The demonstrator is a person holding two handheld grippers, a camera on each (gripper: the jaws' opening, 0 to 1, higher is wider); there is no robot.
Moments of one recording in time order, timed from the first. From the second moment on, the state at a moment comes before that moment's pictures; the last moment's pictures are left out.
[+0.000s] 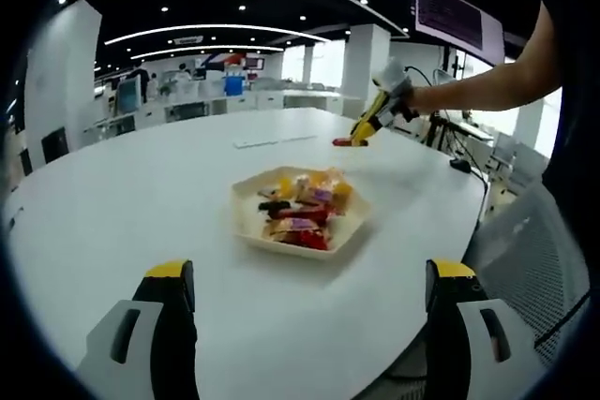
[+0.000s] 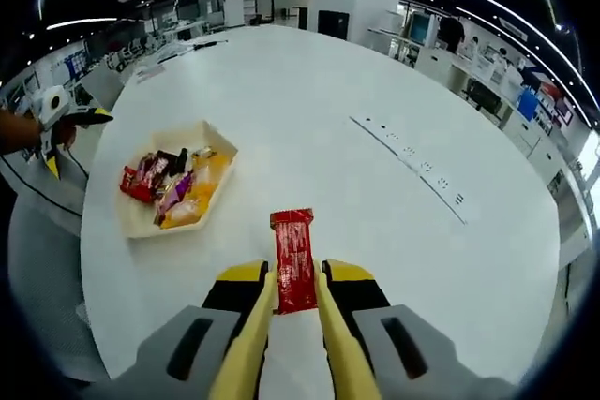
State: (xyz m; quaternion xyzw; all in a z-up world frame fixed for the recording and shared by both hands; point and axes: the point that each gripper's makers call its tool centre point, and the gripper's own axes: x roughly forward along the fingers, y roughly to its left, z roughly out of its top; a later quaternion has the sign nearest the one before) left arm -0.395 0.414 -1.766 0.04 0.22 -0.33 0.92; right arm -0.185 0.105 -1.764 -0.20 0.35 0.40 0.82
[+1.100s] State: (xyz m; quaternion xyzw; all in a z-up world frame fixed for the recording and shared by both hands) left arm -0.396 0.411 -1.762 0.05 0.21 -0.34 0.92; right arm -0.186 0.136 -1.706 -0.20 0.33 0.40 0.83
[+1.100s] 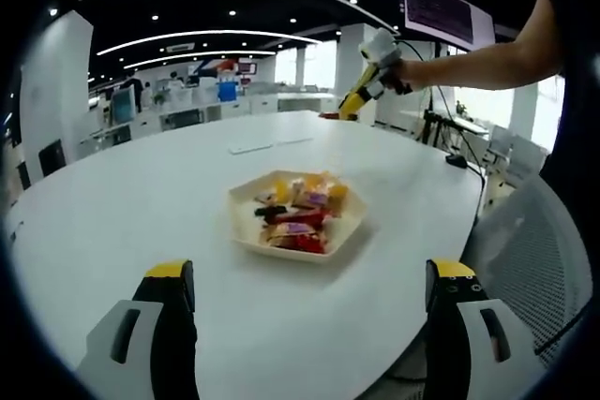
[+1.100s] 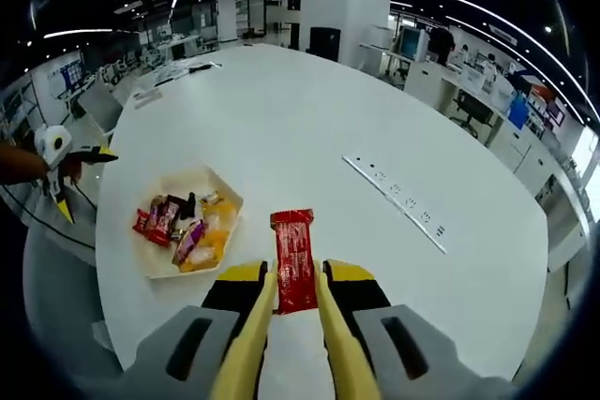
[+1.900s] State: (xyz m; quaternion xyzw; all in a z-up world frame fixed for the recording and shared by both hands) left arm -0.394 0.413 -1.760 0.05 0.20 -0.34 0.92; right arm -0.218 0.238 -1.700 -0.21 0.30 0.47 0.81
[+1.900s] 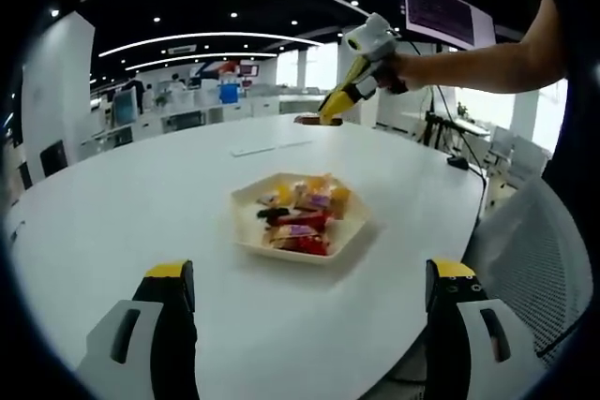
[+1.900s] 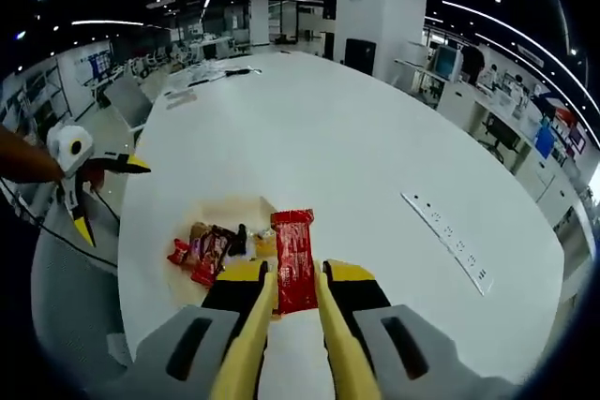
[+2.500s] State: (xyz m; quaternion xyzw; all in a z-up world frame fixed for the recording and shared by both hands) left arm -0.394 0.414 -1.758 0.05 0.20 -0.33 0.92; right arm -0.244 0.308 -1.705 -0.21 0.29 0.51 0.78
